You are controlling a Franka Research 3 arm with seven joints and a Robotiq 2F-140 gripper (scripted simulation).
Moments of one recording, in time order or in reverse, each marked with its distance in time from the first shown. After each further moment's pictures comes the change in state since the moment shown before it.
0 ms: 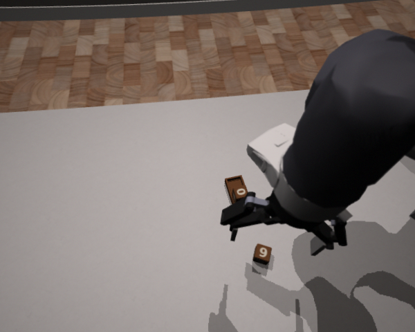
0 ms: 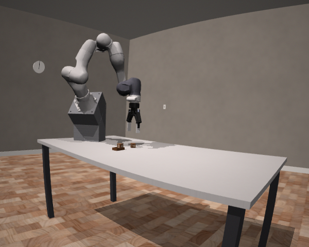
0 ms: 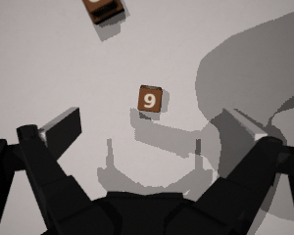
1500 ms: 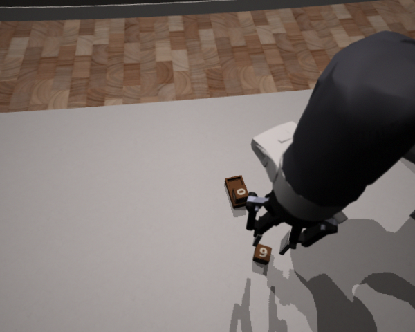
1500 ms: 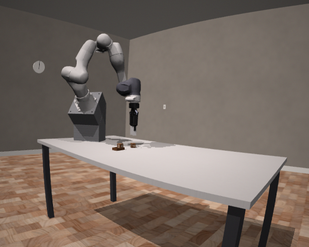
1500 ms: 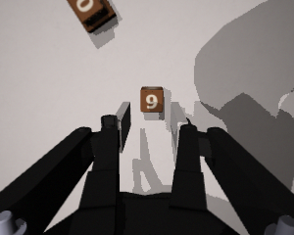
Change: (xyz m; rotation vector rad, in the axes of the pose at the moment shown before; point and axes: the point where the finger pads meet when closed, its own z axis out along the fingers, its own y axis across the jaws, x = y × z) arm 0.001 -0.002 0.001 0.007 -0.001 0.124
